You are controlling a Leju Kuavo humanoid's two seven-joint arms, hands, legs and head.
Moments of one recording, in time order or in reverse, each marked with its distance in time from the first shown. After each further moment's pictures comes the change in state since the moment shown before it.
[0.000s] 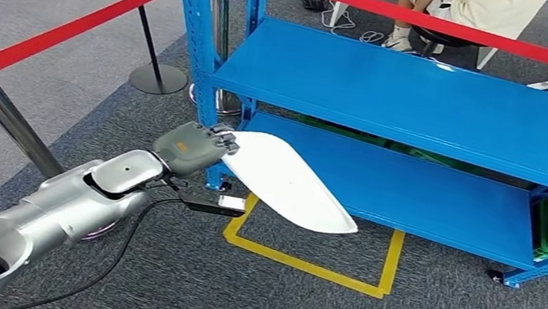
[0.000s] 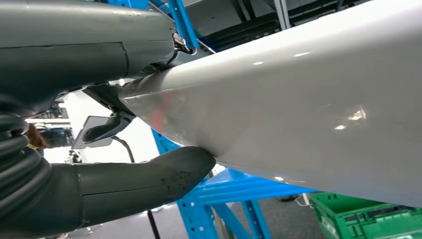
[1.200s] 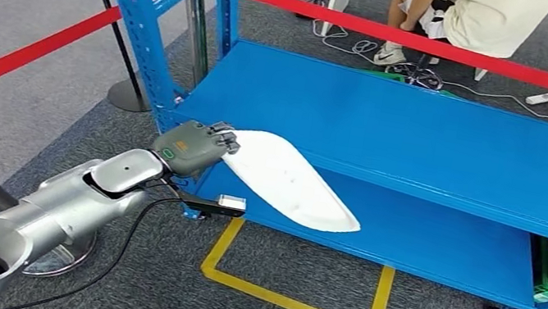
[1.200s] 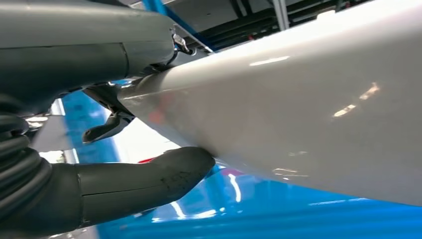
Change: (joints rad) left arm -0.006 -0.013 0.000 -0.001 0.009 -0.005 -0.009; right arm 0.008 -0.002 -0.009 0.002 -0.031 0.065 -0.047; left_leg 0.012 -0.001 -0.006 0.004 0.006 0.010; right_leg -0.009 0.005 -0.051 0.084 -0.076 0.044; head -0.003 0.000
